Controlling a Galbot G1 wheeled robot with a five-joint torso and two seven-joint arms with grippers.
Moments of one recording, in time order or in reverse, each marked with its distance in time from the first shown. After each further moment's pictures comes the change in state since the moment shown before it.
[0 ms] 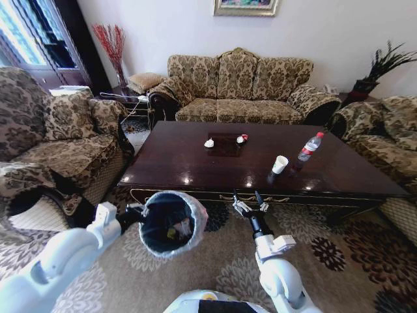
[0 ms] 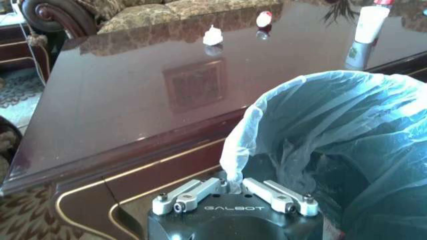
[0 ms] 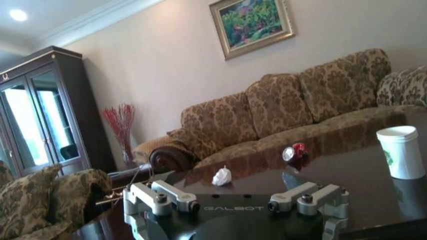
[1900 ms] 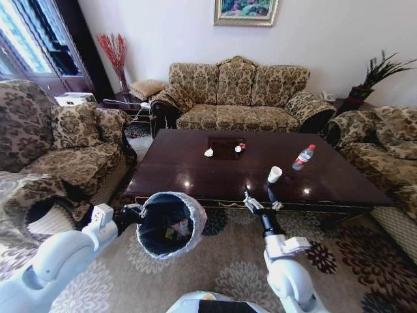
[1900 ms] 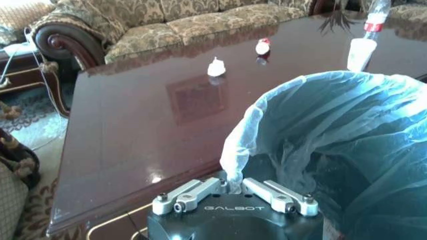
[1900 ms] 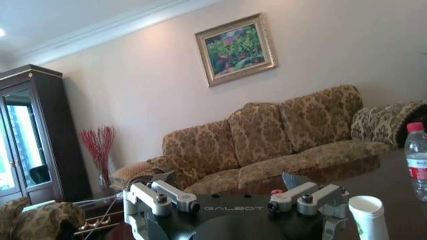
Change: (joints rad) left arm -0.031 0.027 -0.041 0.015 -0.011 0.014 0.039; right arm -0.017 -0.055 0.108 0.040 0.061 0.031 0.035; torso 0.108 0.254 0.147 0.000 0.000
